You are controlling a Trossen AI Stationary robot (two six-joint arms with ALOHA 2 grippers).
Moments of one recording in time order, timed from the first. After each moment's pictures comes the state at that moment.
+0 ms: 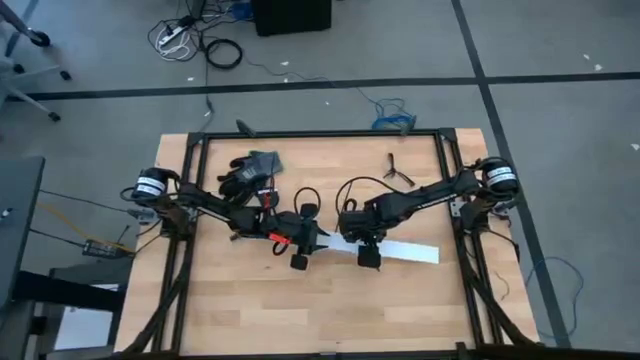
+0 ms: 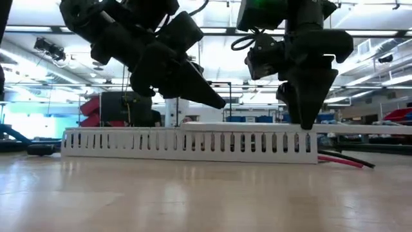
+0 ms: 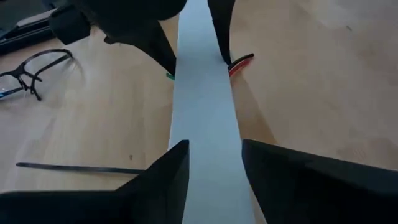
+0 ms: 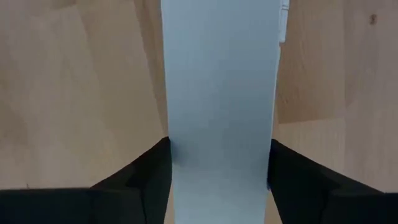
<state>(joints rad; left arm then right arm) -0.14 1.73 0.80 0.42 -0.08 0.20 0.15 1.74 1.17 -0.78 -0.08 0.32</state>
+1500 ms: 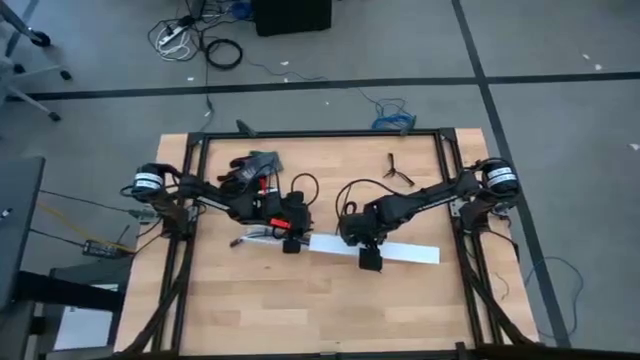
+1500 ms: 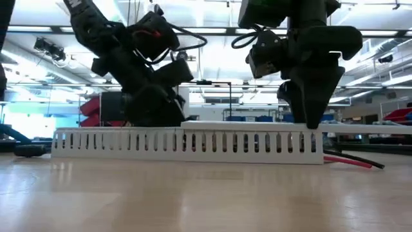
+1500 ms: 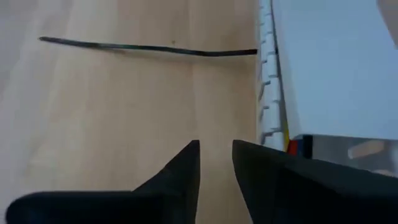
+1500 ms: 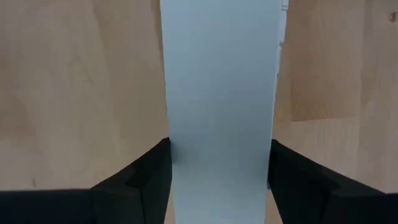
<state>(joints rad) 0.00 1.71 0.75 0.21 -0.03 0.12 0.15 1.74 1.17 -0.79 -0.10 0.33</state>
